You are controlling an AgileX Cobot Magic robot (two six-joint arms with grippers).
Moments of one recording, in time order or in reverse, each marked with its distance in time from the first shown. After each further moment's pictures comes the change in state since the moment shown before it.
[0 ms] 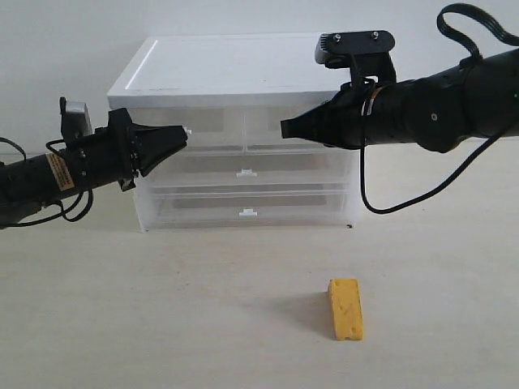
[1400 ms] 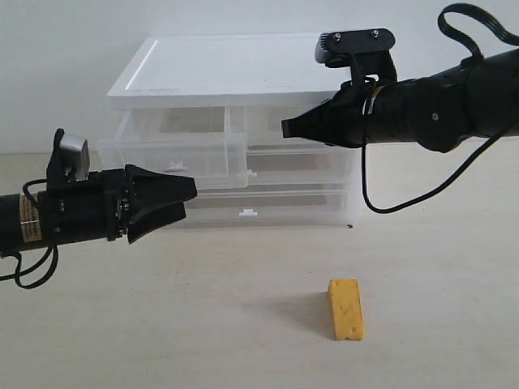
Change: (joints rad) left arm -0.020 -0.235 0.347 0.200 0.017 0.129; right arm -0.002 0.000 0.000 0.000 -0.012 -0.020
